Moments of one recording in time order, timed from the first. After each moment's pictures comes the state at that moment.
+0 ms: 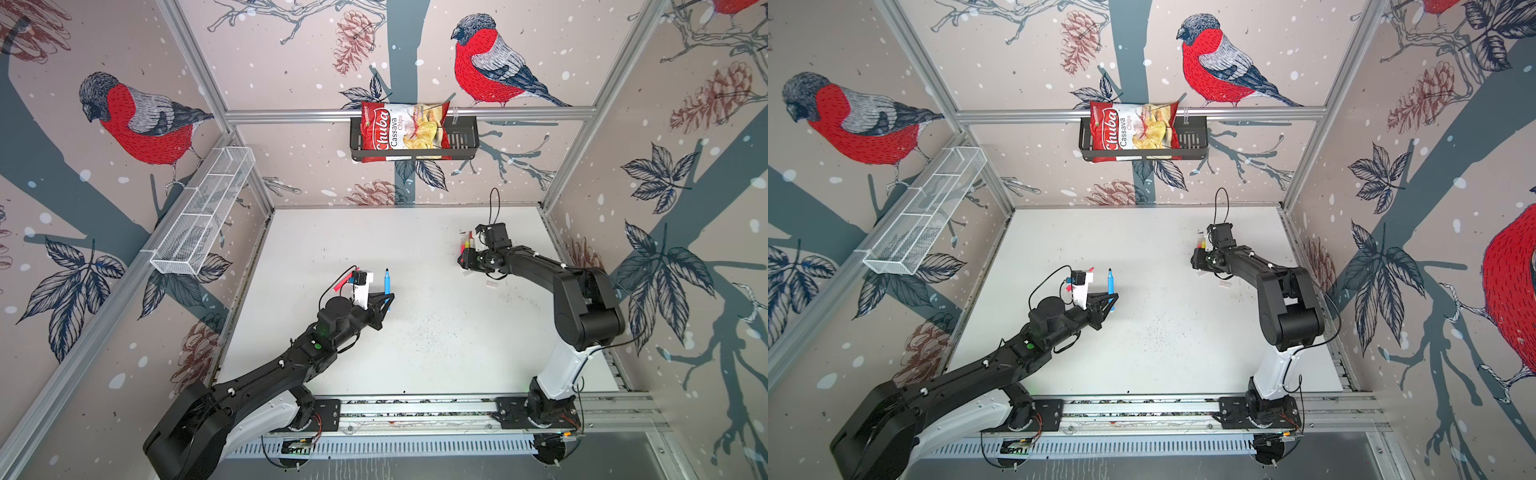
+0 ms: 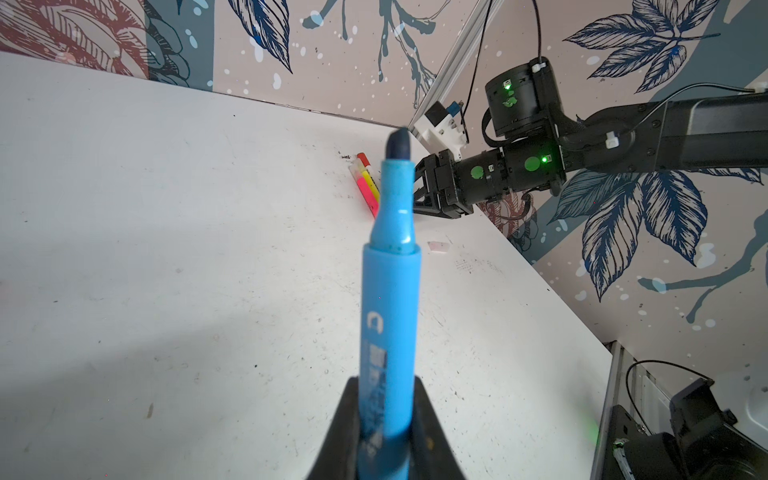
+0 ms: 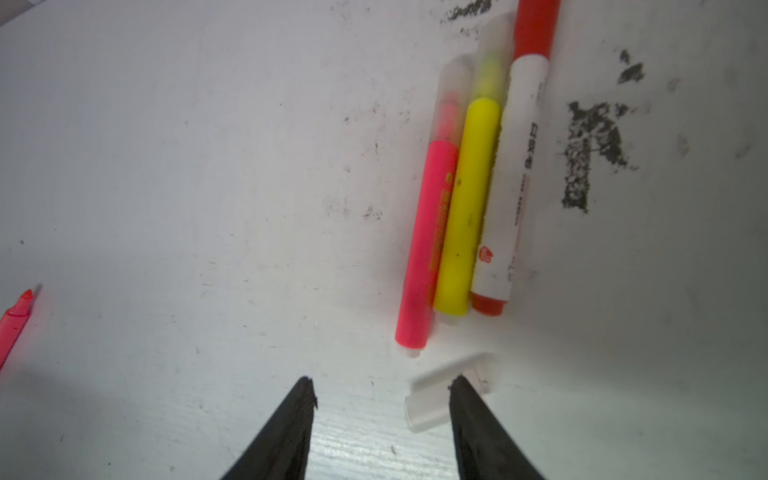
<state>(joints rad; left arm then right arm) -0.68 0.99 0.31 0.46 0.15 -0.47 0.26 1.83 1.14 -0.27 -0.22 0.28</state>
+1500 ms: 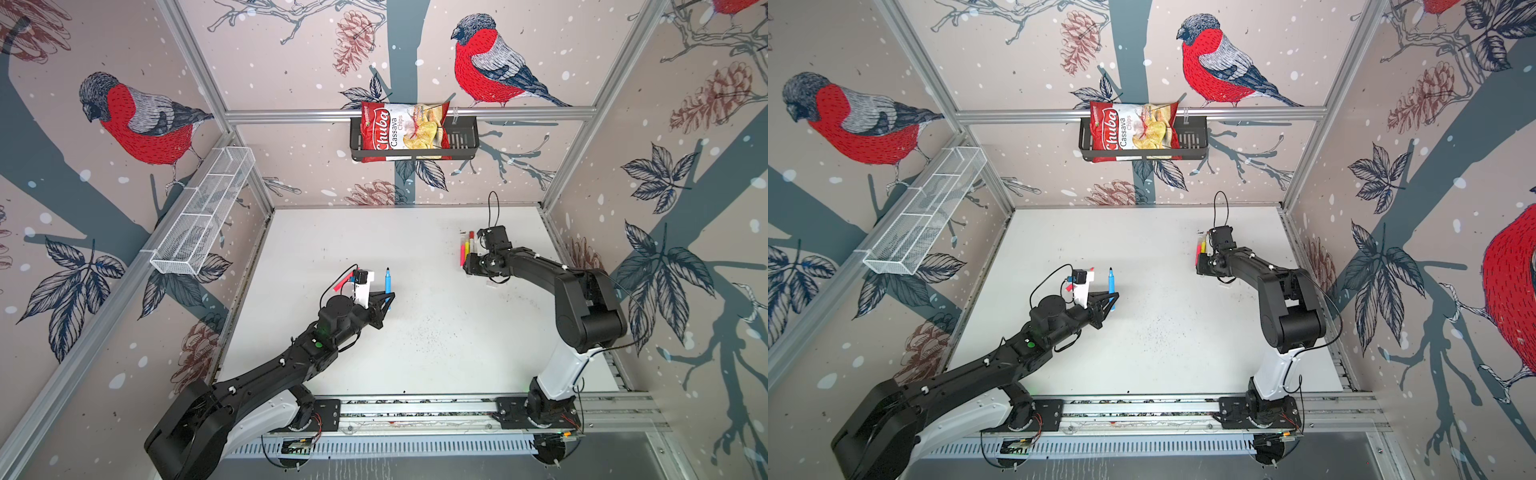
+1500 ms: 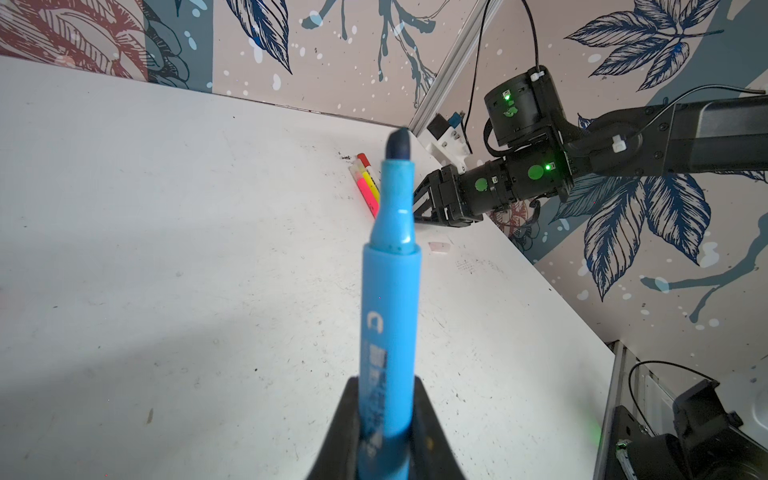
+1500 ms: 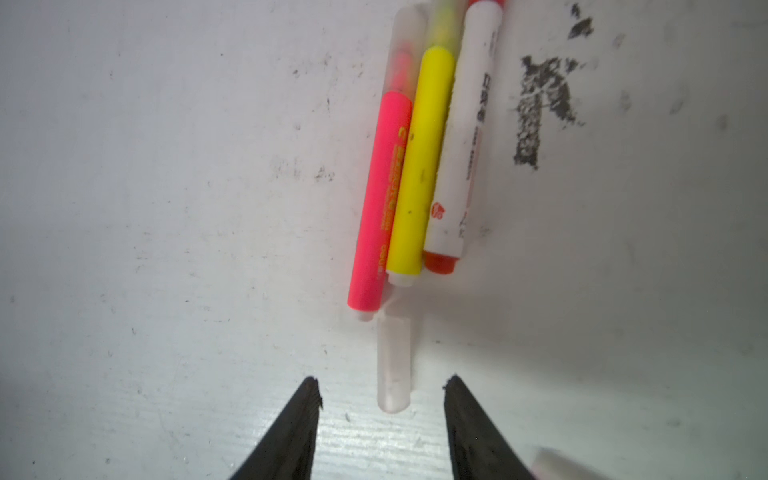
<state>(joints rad) -0.68 1.00 0.33 0.45 0.15 -0.46 0.26 1.81 1.13 -0.33 -0.13 0.24</state>
